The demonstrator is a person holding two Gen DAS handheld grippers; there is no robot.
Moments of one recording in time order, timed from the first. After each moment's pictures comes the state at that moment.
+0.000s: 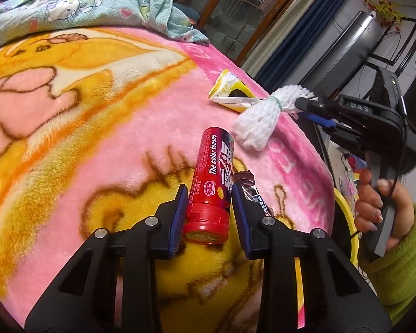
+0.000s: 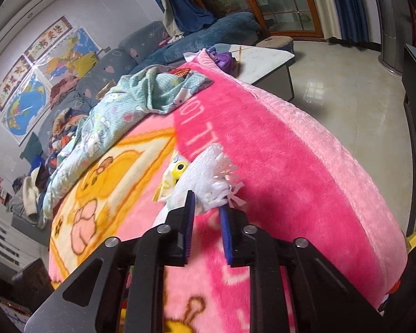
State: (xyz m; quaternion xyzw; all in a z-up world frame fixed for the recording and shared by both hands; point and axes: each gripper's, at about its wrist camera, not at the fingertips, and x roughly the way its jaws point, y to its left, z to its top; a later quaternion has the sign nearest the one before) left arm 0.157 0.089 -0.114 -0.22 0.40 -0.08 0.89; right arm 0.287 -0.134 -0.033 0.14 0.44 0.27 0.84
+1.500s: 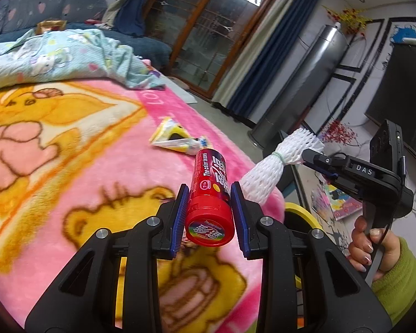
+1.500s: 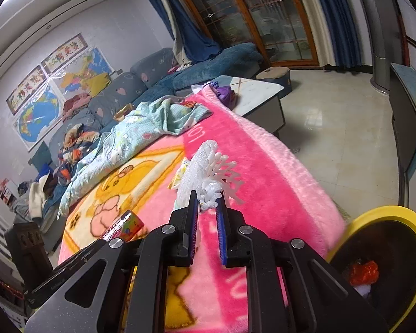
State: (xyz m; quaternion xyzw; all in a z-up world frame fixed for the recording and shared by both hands) left arm 0.123 0.042 -0.042 -0.20 0.31 -0.12 0.92; right arm 0.196 -0.219 0.023 0.15 0.37 0.27 0.88
